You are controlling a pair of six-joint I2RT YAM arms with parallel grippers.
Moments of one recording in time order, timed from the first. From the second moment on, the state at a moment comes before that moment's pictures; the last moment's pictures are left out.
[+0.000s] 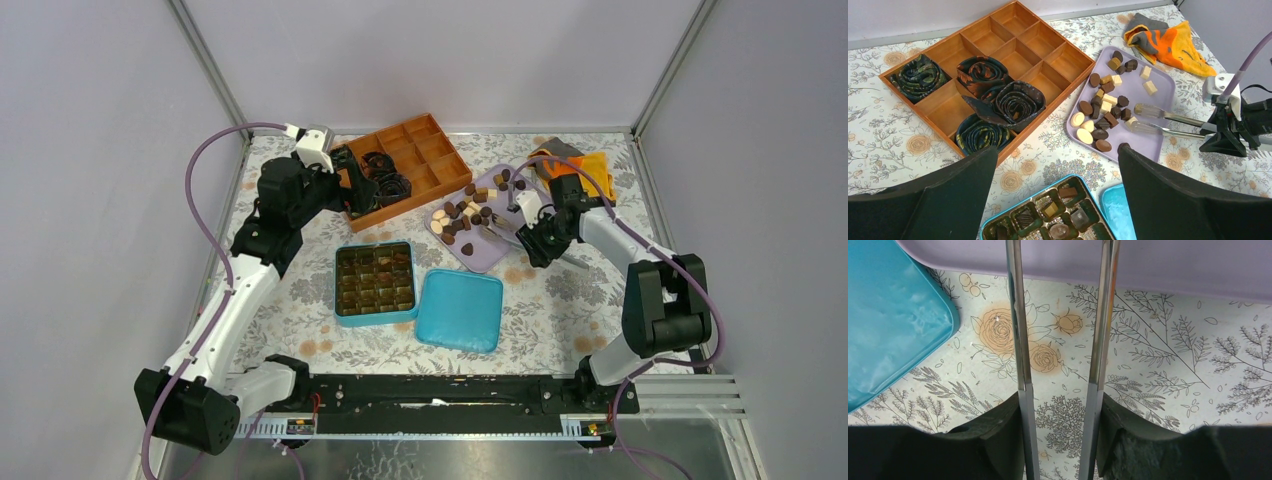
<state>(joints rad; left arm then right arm) -0.25 1.10 1.04 -0.19 0.23 -0.18 0.17 1.57 1.04 -0.70 -0.27 -0.61</state>
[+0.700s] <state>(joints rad) -0.25 1.10 1.04 -0.19 0.23 -0.18 0.17 1.61 1.04 -0.70 -0.26 -0.60</state>
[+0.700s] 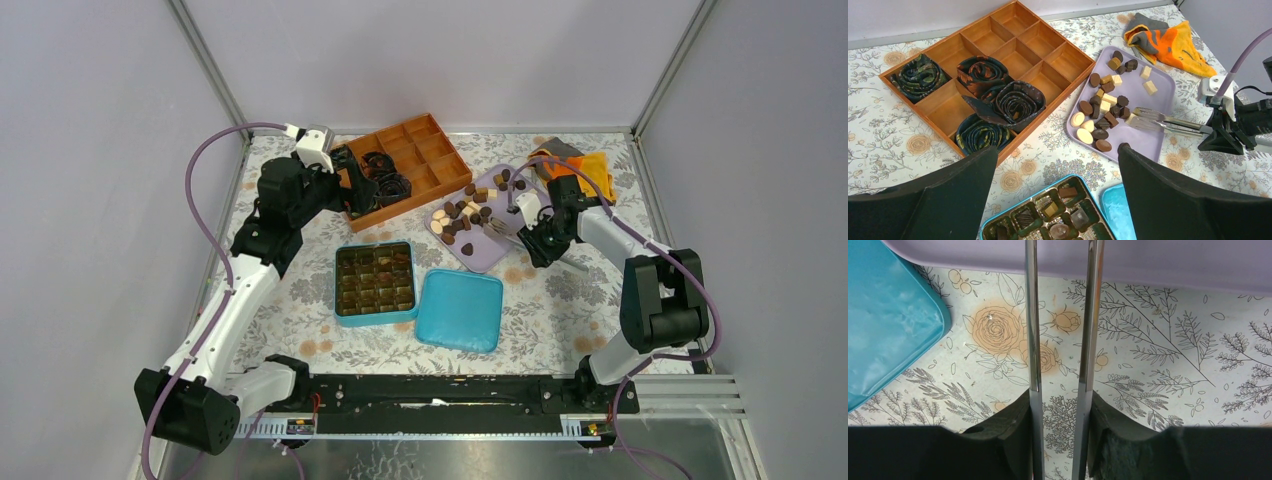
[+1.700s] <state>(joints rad) -0.25 1.10 1.04 -0.19 0.22 -0.18 0.14 1.48 1.04 -0.72 -0.41 -0.61</state>
